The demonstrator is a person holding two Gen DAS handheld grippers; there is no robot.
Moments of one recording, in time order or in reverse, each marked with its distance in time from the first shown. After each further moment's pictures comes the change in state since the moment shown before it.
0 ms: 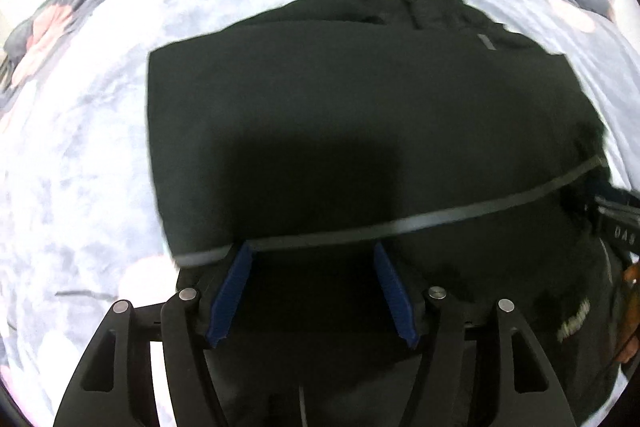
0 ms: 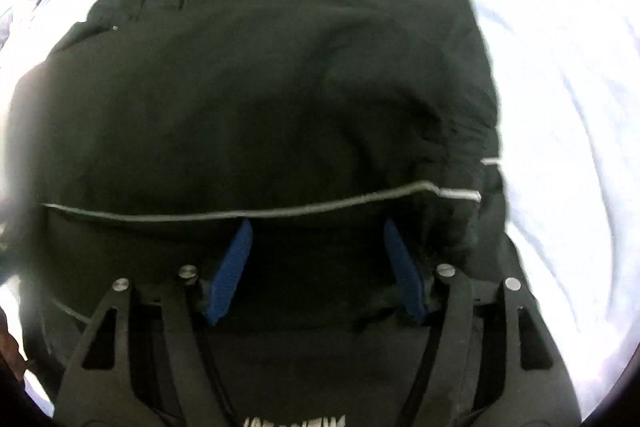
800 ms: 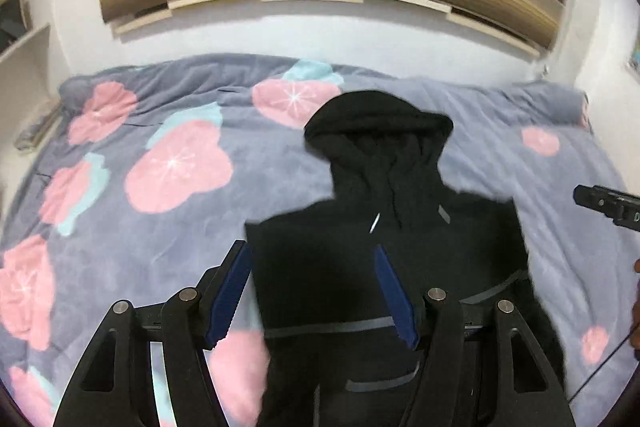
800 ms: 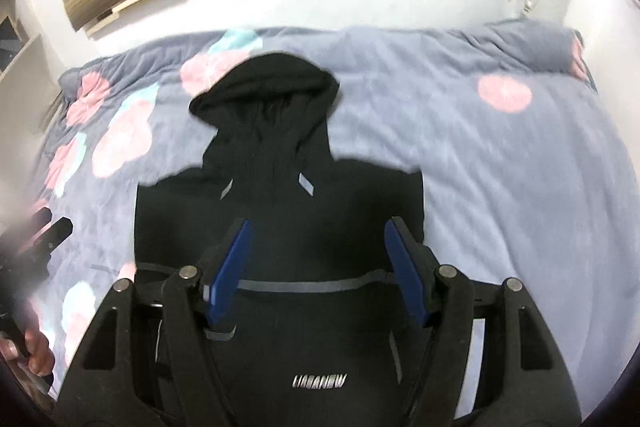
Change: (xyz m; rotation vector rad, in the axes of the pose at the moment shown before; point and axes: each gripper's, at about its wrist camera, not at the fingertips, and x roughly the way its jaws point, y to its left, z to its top) left arm -0.175 0.027 0.055 -0.124 -0.352 -0.004; right arm -0.170 -0.014 0.088 -0.038 -0.295 0.133
